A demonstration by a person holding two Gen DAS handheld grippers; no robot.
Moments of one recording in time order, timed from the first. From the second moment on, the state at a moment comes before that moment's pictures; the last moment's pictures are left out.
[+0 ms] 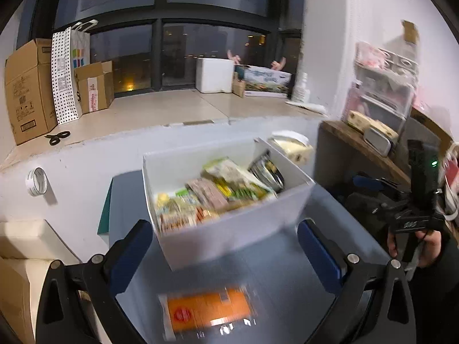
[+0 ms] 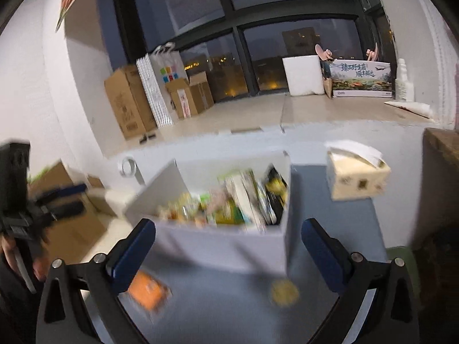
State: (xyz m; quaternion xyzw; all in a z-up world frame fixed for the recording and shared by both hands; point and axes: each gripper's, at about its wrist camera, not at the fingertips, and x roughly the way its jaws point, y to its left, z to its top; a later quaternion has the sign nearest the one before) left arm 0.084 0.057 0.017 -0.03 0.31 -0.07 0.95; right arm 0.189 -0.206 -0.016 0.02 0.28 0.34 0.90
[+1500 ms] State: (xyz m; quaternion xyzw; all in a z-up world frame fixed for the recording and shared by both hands) left arm 0.059 0.047 -0.103 0.12 0.43 -0.17 0.88; right arm 0.169 -0.200 -0.099 -0.04 0.37 0.34 0.86
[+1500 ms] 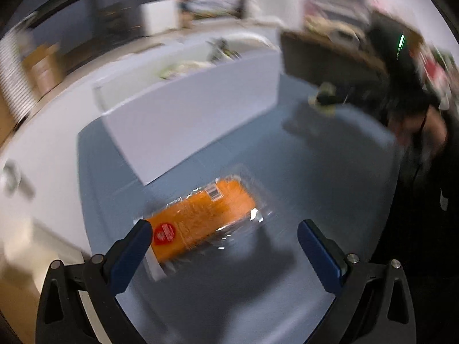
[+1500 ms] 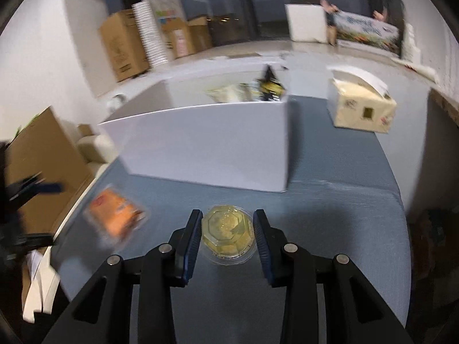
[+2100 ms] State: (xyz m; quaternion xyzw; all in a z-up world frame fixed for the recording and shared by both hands) left arm 0.151 0.053 -0.163 0.25 0.51 -0.38 0.73; right arm 0.137 -0.218 -0.102 -0.02 0.38 0.36 0.85
